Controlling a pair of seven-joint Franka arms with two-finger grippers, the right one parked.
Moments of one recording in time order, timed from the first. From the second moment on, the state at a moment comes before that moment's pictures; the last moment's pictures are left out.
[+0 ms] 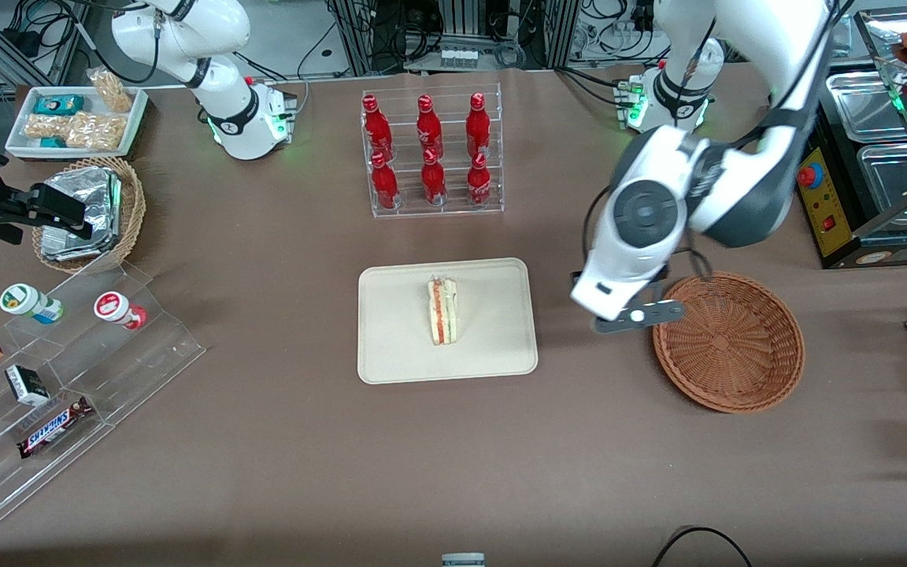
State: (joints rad) arm -0.18 0.29 -0.30 -1.67 0.16 1.75 -0.64
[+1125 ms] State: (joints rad) arm 0.00 -0.04 -0.11 -1.78 0.04 1.65 -0.03
